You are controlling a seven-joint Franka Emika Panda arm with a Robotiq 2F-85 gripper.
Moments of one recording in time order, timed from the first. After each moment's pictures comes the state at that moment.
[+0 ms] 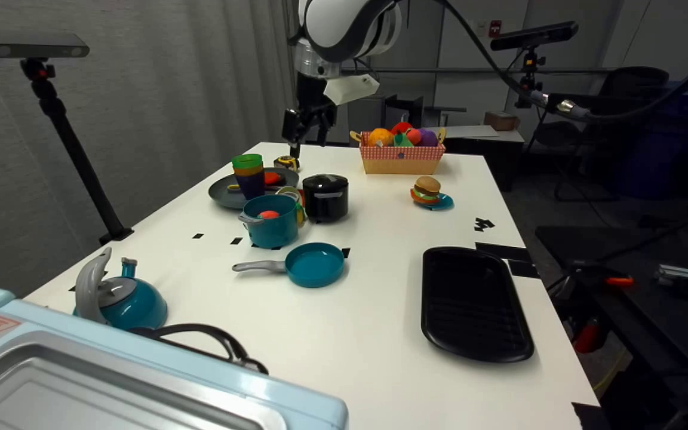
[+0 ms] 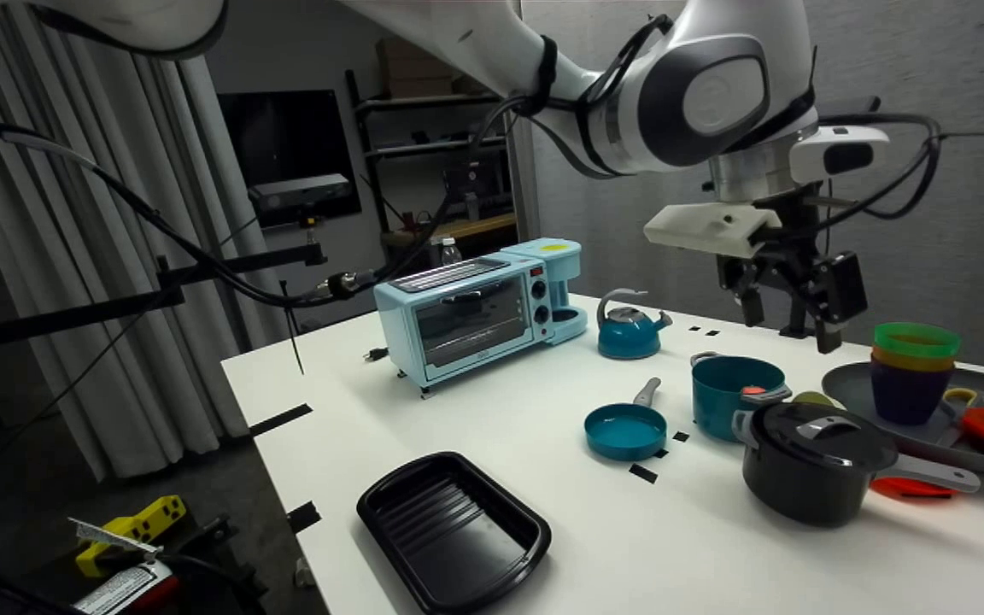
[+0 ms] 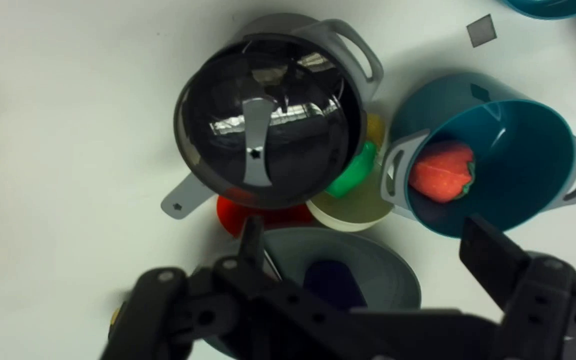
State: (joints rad) arm -0.30 0.72 -0.16 -1.43 0.10 2.40 0.03
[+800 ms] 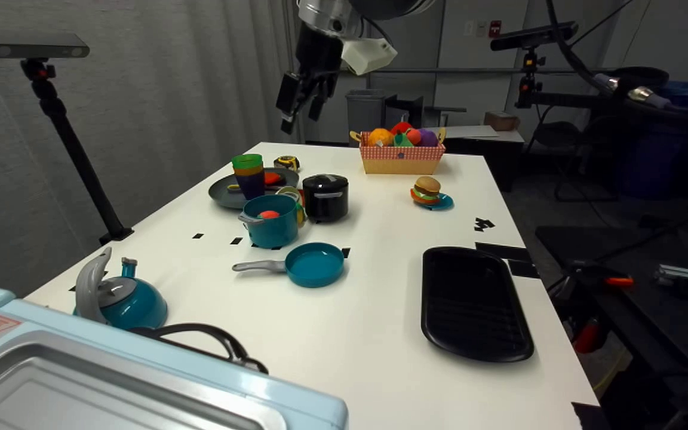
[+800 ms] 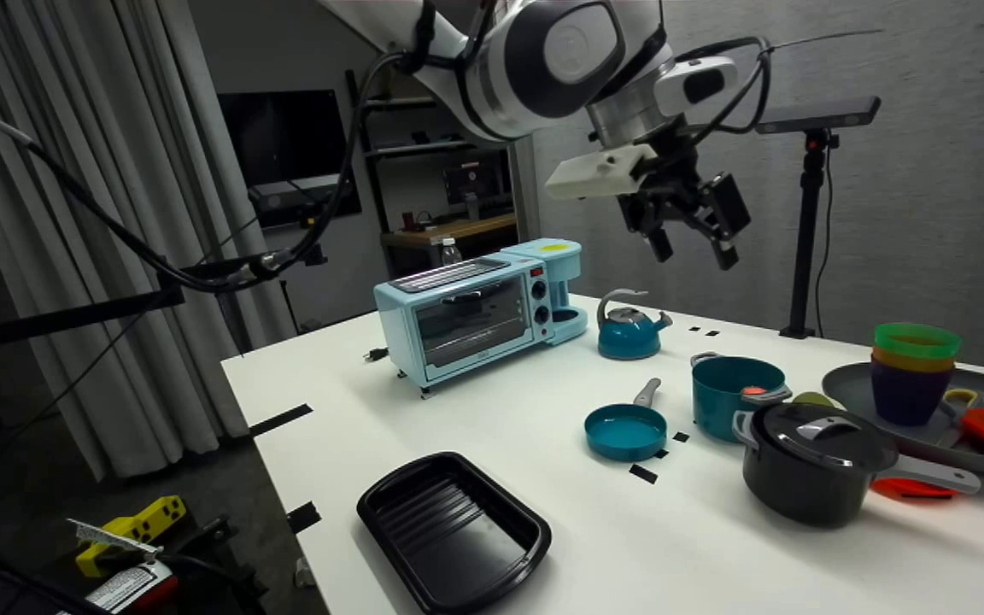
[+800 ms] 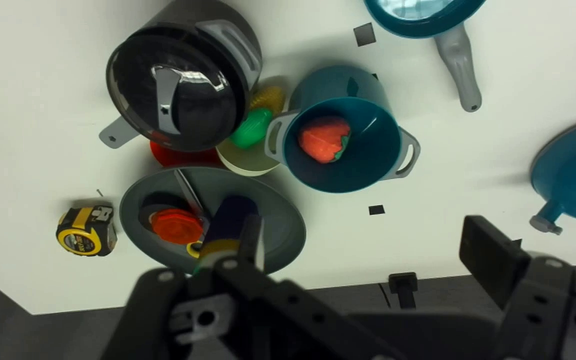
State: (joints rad) arm -0.16 0.40 -0.16 -1.82 0.01 2.63 0.04
